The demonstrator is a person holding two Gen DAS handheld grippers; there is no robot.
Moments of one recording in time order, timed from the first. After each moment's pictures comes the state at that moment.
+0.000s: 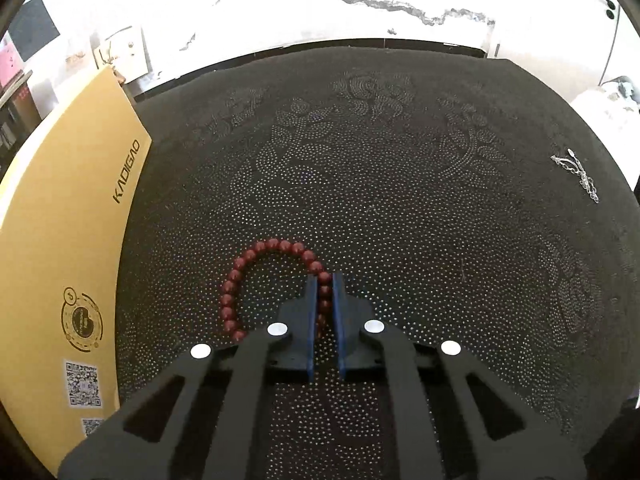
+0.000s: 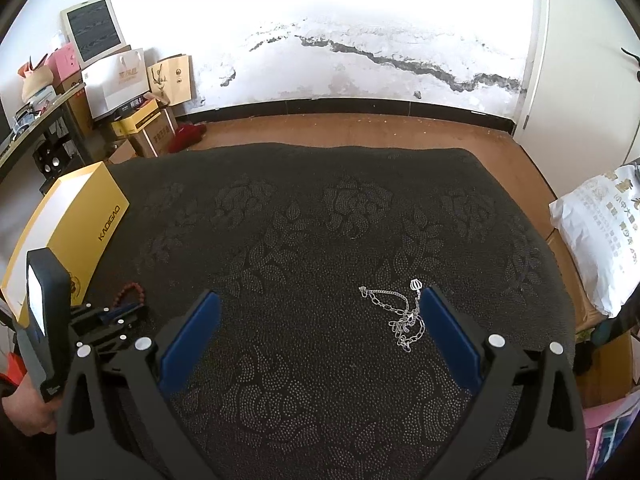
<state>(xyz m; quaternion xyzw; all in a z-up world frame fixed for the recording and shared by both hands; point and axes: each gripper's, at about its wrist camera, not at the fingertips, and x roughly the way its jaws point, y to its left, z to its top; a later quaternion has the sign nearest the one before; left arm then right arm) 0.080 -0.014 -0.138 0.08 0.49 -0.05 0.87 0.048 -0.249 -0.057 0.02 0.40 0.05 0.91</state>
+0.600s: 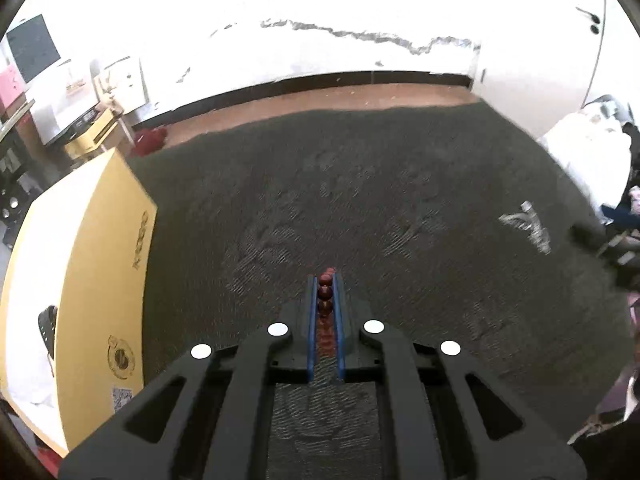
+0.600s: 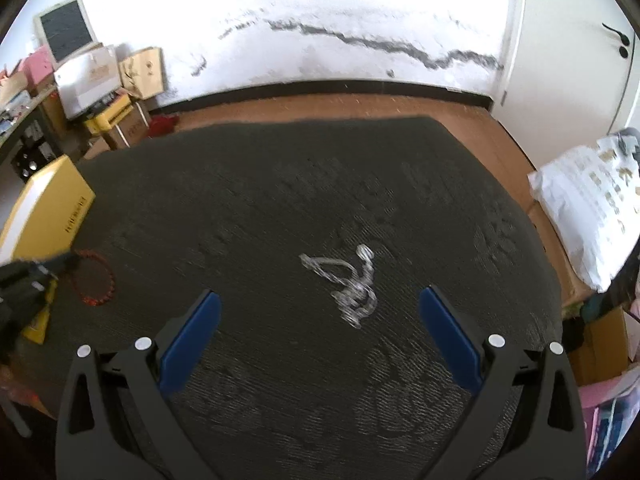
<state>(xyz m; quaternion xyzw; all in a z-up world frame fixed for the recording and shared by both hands) 0.075 -0.050 -0.058 0.07 0.44 -0.08 0.89 0.046 -0.293 -0.090 0.02 0.44 0.01 0.90</state>
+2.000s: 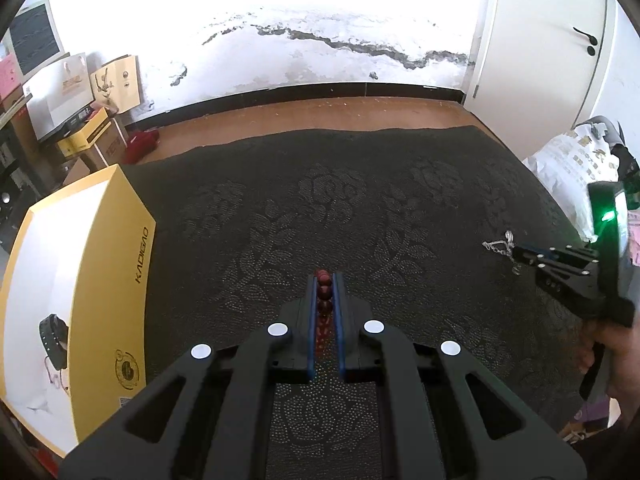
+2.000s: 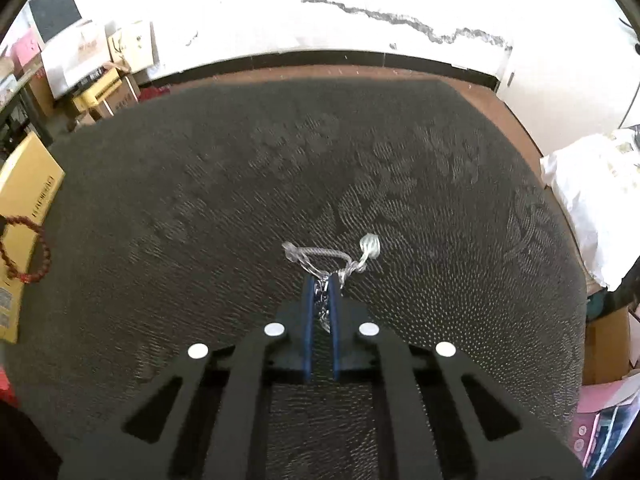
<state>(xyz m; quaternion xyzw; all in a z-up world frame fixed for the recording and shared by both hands) 0.080 -0.042 -0.039 0.04 0.44 -0.09 0.90 0.090 -0.291 -0.131 0.02 0.47 0.01 0.88</state>
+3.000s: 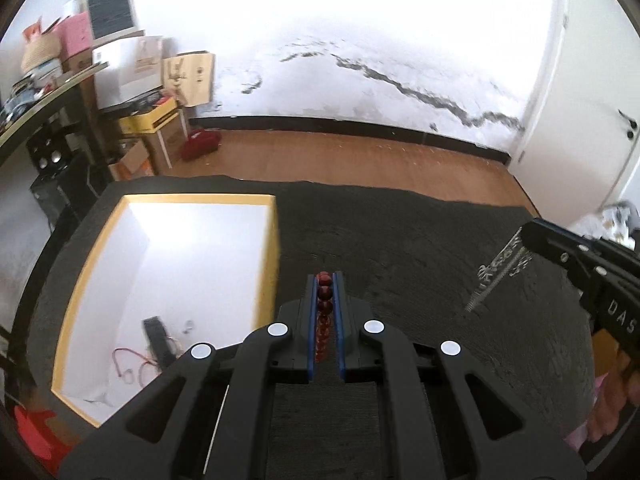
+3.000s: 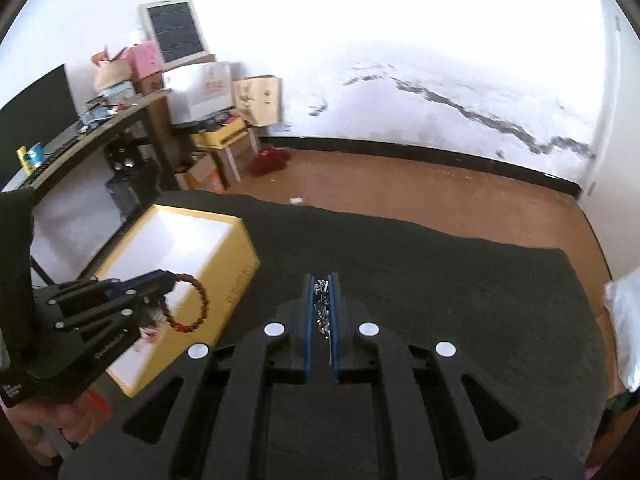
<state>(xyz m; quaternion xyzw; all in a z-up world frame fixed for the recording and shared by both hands) 0.065 0.098 0.047 -0.04 0.39 0.00 0.92 0.070 -0.072 0.053 -0.01 0.35 0.19 0.92</state>
